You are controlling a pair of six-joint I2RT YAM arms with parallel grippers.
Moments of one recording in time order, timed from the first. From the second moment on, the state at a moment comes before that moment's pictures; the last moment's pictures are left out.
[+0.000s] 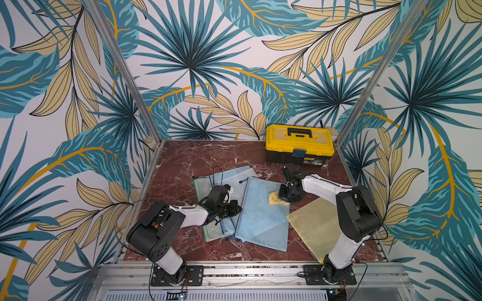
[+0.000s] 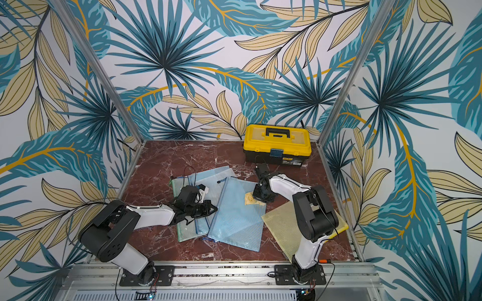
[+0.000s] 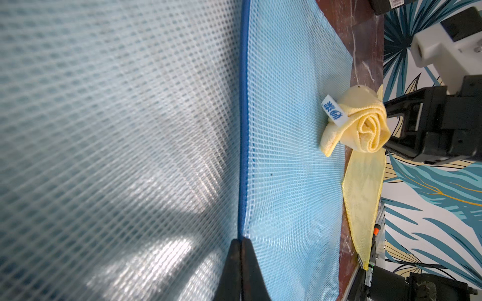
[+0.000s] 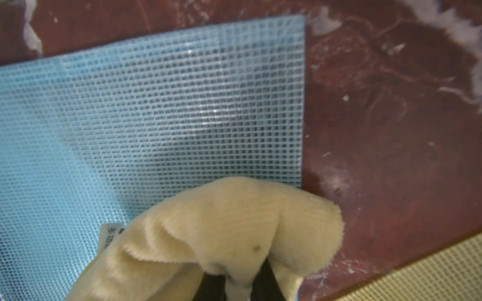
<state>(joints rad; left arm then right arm) -0.53 1.60 0.58 0.23 0.43 -0.77 0.40 1.80 1.14 -0.69 -0.01 0.70</state>
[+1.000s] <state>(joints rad) -0.53 1.62 0.68 0.21 0.32 -0.90 0.64 1.75 1.17 -0.78 -0.01 0.72</state>
